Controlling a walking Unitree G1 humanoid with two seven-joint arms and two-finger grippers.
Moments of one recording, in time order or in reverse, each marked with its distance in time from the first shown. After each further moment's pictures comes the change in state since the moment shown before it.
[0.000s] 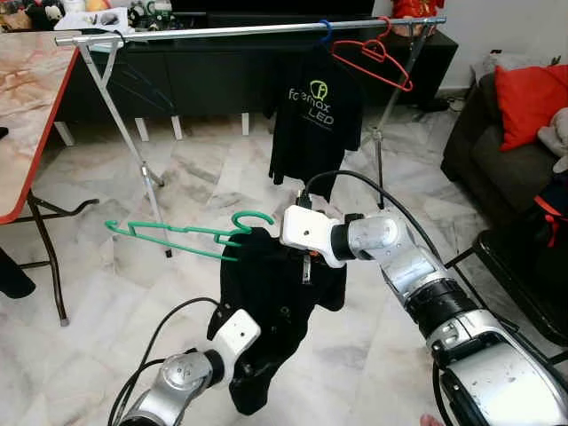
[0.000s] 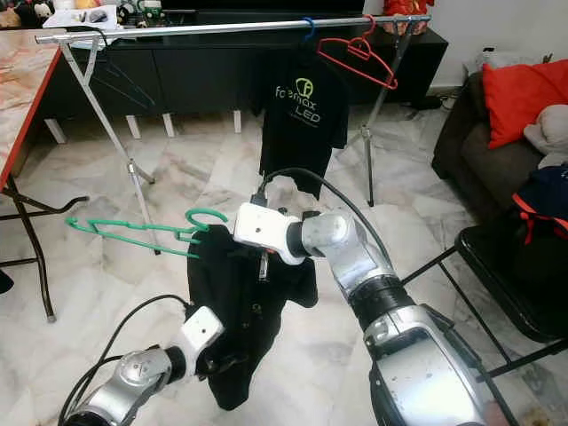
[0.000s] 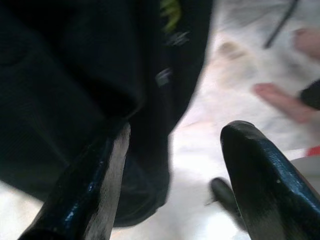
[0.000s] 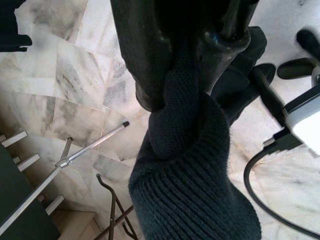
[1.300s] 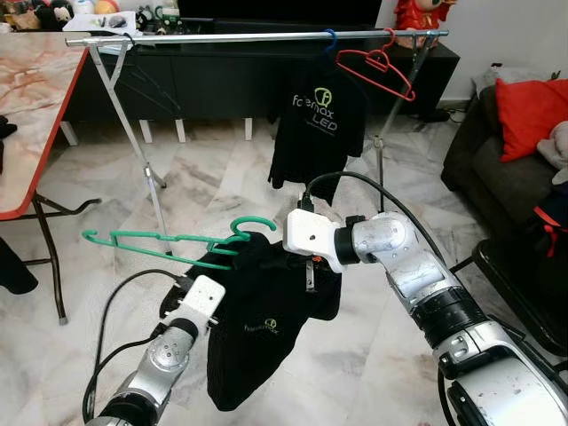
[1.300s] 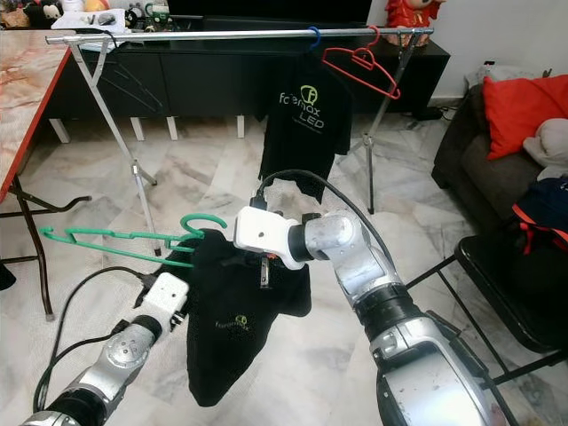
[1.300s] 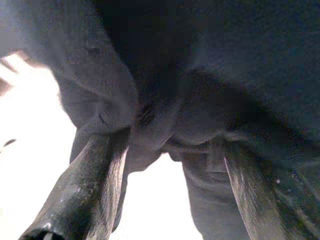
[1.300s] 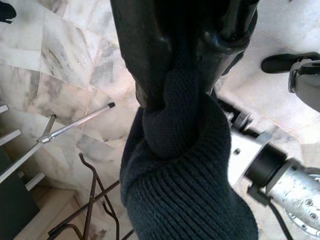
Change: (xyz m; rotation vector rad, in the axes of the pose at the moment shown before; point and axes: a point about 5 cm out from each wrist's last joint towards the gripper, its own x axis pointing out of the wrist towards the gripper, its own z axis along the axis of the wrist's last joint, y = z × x) left arm -0.003 0.039 0.019 0.072 -0.126 0.412; right arm -0.007 0.009 0.007 -0.007 -0.077 0.081
